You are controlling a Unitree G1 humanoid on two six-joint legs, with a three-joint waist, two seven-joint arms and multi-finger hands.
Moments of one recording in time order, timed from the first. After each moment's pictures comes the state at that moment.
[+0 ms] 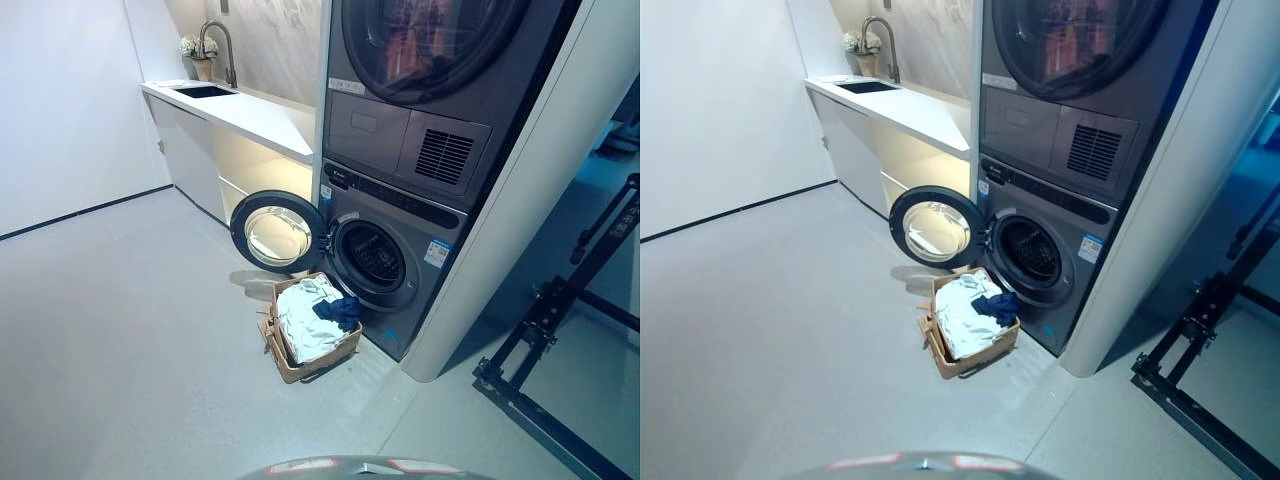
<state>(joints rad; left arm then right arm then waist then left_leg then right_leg) 0.10 0.24 -0.15 1.33 -0.15 0.04 0.08 0.09 -0.24 0.02 1.39 0.27 0.02 -0.14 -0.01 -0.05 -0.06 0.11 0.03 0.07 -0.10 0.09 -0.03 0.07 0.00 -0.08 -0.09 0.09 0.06</state>
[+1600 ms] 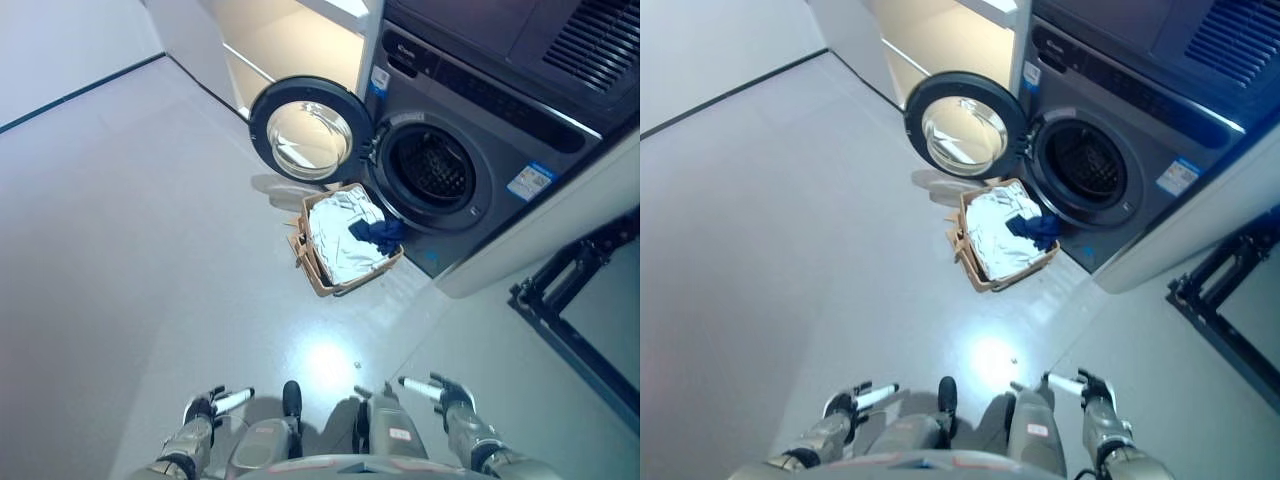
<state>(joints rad) -0.15 0.22 -0.20 1.27 -0.34 -0.04 0.13 -0.17 -0.25 0.09 1.23 0.34 -0.05 -0.19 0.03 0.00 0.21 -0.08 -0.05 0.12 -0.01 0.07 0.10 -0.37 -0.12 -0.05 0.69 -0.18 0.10</state>
